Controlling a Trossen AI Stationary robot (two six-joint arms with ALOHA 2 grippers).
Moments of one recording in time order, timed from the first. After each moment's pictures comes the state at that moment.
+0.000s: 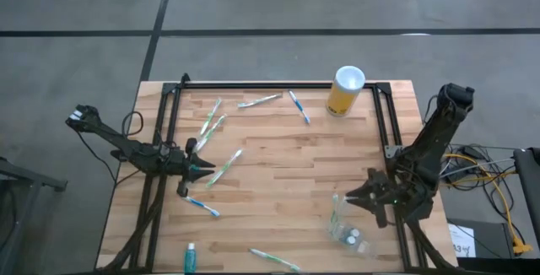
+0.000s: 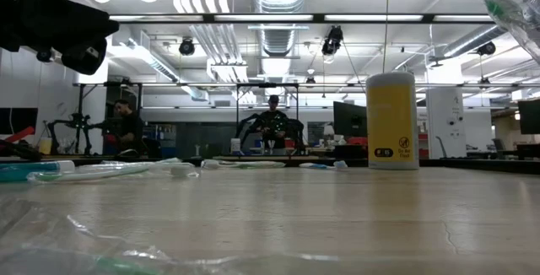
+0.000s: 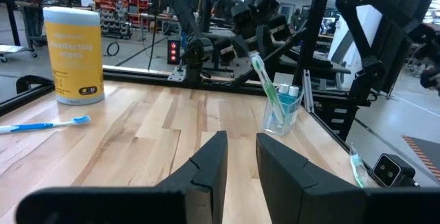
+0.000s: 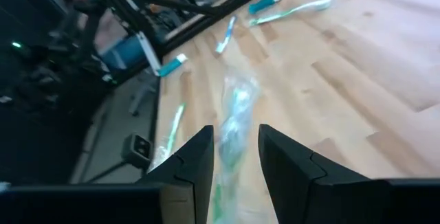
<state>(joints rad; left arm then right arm) -0.52 0.39 0.04 0.29 -0.47 -0.15 1.10 0.90 0.42 -0.10 0.97 1.11</state>
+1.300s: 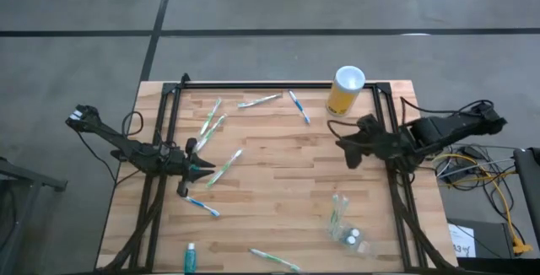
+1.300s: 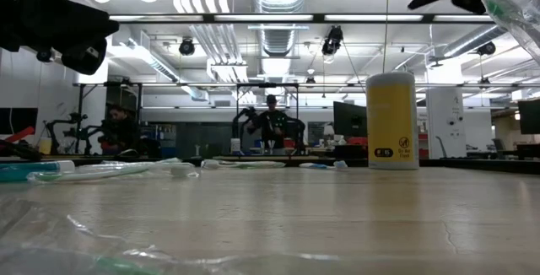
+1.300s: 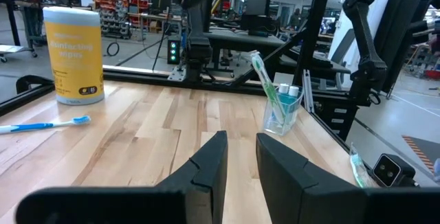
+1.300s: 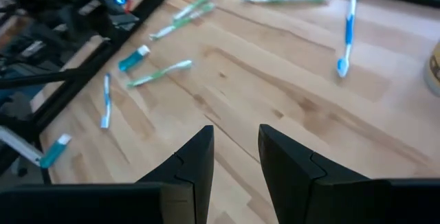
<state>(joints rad) -0.52 0.39 0.04 0.29 -0.47 -0.15 0.32 0.93 1.00 -0.85 0.55 1.07</state>
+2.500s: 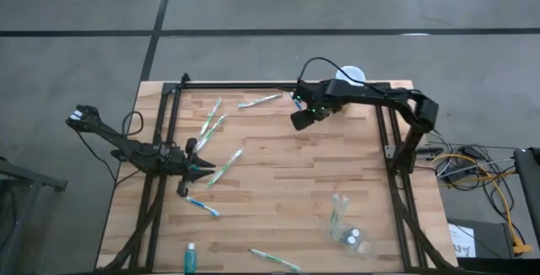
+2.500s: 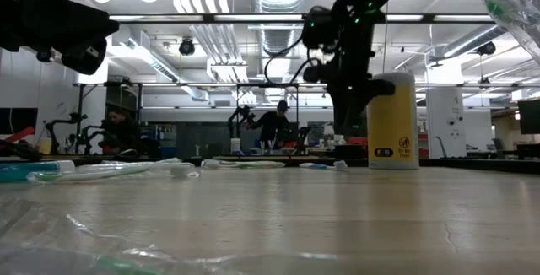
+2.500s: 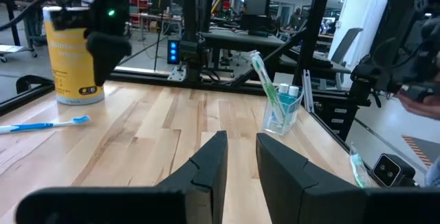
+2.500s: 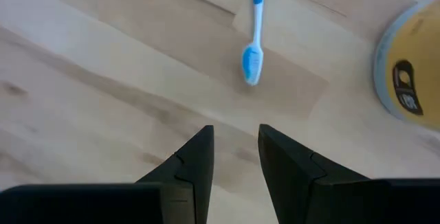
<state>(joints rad) -0.52 0.39 0.04 0.29 -0.47 -0.15 -0.42 1.78 1.36 -0.94 0.08 0.70</state>
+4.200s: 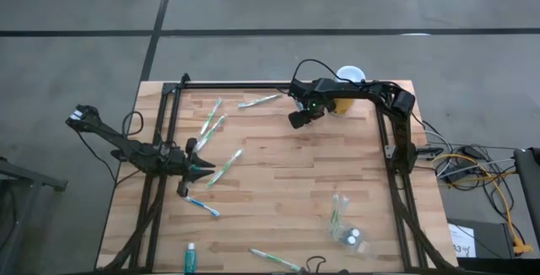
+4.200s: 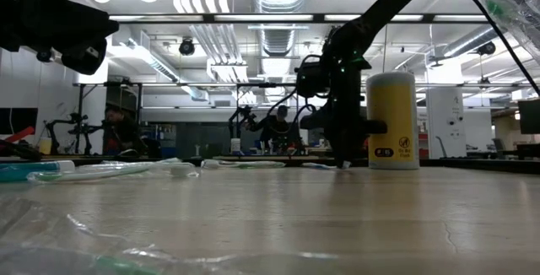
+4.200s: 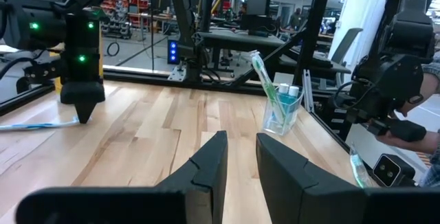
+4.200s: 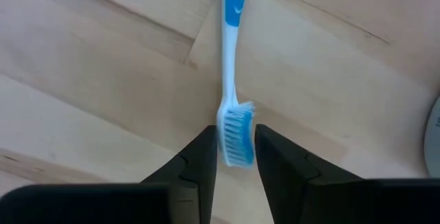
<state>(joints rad) -0.52 0.39 0.04 0.29 -0.47 -0.15 -0.54 2.01 1.37 -0.84 0.02 0.59</state>
